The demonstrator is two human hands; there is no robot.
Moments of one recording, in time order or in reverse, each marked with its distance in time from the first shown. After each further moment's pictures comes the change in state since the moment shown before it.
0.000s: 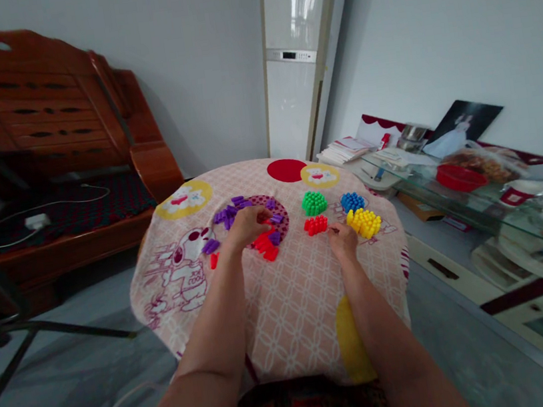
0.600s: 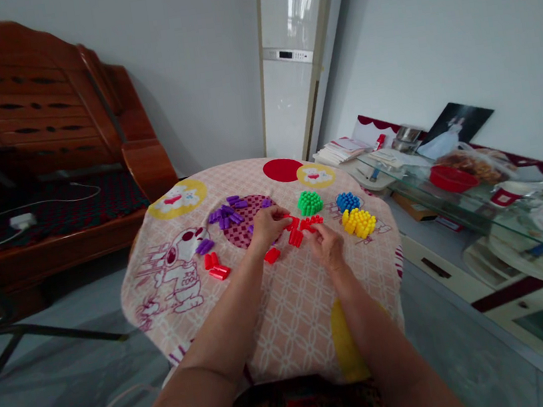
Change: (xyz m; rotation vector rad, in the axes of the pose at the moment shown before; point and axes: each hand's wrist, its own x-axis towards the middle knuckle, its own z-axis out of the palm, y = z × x) left_hand 0.015 0.026 0.068 -0.640 0.184 -0.073; right_hand -0.027 -0.026 0.002 0.128 0.064 -0.421
